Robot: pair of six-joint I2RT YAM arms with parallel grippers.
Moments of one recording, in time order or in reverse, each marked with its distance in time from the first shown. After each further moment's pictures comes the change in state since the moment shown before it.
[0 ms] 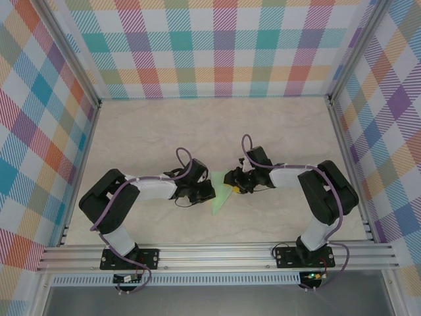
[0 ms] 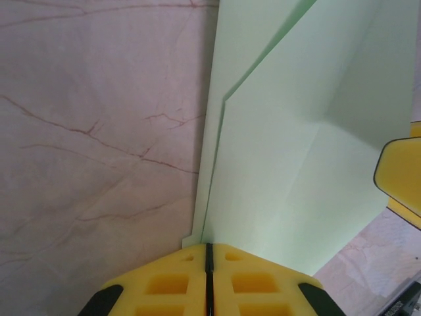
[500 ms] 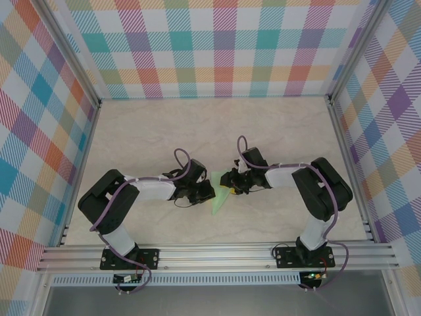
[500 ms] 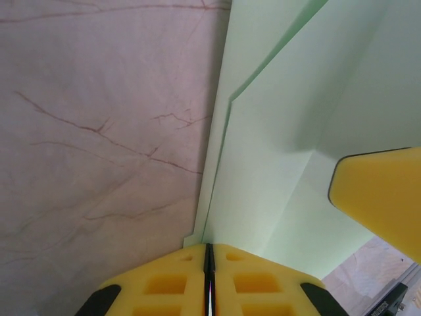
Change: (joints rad) left arm 0.006 -0.009 -0.018 0.026 0.008 -0.027; right arm 0.032 0.057 0.024 0.045 -0.036 0.024
